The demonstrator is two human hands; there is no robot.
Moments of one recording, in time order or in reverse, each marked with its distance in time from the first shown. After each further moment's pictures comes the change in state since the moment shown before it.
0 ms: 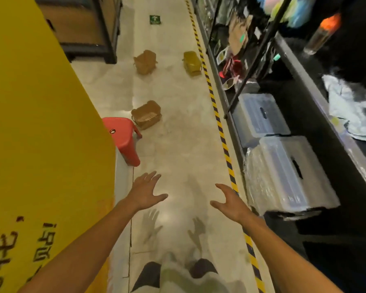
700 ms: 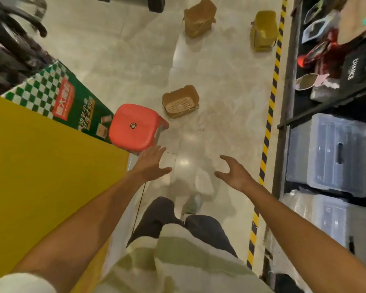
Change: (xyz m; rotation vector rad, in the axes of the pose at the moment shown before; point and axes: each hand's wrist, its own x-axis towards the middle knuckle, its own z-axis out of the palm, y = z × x) left_hand 0.348 -0.119 -0.170 -0.077 -0.044 -0.252; right_hand 0.474 -0.157 -0.126 -0.159 -0.288 -0.084
